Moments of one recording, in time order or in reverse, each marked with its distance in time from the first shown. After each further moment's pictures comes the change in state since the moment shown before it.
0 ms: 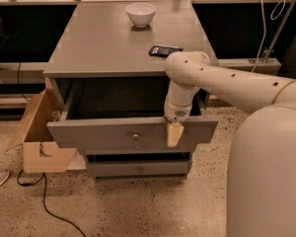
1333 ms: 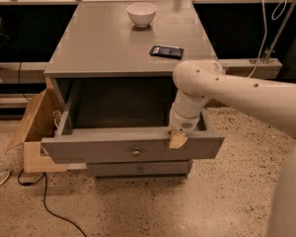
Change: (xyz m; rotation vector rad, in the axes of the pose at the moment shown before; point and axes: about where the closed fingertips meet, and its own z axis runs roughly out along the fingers) arm 0.007 0.039 -0.007 0.060 -0.020 0.027
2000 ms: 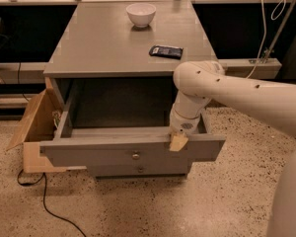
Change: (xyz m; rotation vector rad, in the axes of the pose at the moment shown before) arm 0.000 0.005 0.002 0.011 -0.007 0.003
